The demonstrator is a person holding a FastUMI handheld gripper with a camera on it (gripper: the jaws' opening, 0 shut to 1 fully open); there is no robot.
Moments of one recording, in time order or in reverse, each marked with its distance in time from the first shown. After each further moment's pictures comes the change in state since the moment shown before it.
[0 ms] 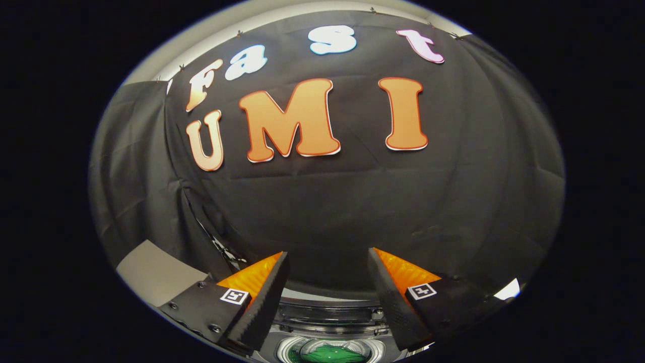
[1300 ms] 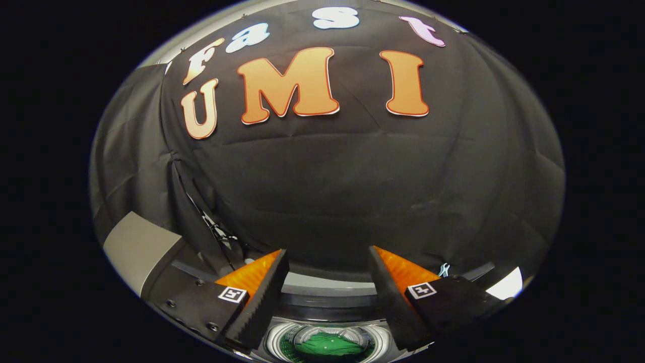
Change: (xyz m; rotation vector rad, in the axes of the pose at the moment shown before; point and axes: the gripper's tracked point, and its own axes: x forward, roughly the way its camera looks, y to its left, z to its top) arm -0.006 0.002 -0.087 -0.010 0.086 -0.033
